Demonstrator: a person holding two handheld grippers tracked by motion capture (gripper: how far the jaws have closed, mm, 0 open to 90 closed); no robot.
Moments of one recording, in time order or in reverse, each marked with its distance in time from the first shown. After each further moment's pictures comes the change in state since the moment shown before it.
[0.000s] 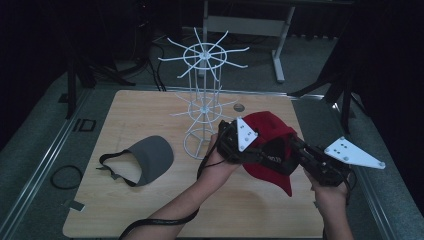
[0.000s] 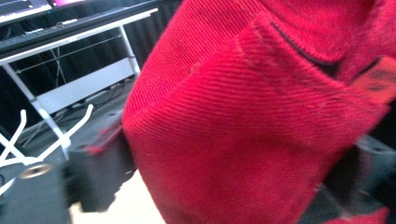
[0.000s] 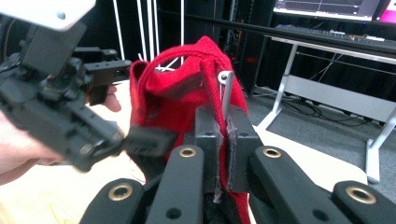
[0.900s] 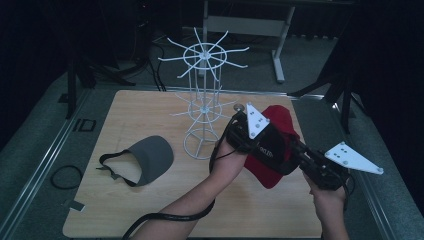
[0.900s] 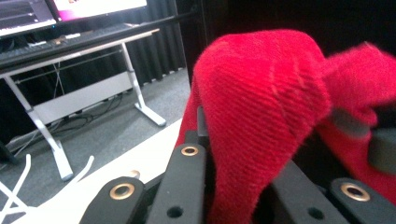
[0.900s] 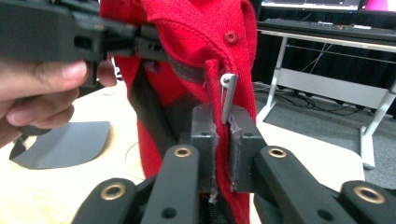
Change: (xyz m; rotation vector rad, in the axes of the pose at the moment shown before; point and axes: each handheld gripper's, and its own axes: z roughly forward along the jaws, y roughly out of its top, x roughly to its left) left arm -0.006 0.047 -0.006 -0.059 0.001 -0.040; right arm -0.001 -0.015 -0.001 0.005 -0.037 0.051
